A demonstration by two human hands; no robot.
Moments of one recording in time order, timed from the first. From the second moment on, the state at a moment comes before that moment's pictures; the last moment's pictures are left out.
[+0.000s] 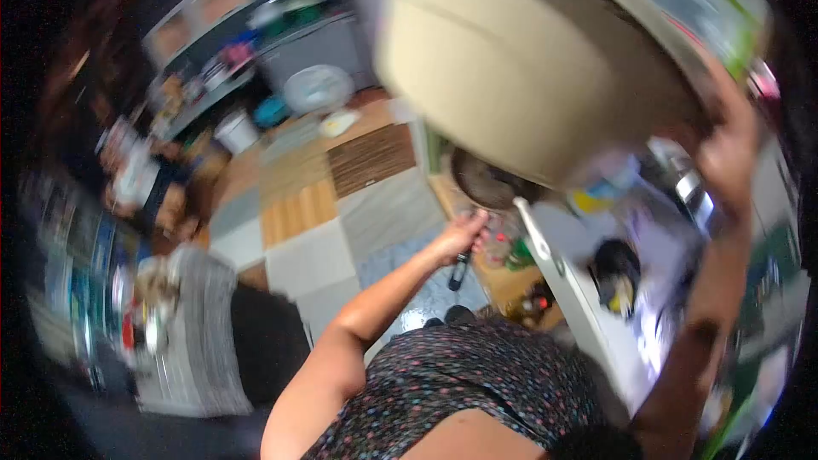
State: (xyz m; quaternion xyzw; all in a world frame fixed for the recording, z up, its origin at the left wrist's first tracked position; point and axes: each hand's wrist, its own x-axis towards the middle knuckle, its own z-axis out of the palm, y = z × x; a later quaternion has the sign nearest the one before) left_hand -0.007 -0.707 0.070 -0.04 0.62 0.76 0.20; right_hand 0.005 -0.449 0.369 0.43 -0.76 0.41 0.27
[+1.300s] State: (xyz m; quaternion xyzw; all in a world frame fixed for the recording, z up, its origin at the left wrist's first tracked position) left_hand 0.275 -0.761 0.002 -0.13 0.63 0.75 0.18; right_hand 0.503 -0.311 0.258 0.00 -0.96 0.05 0.27
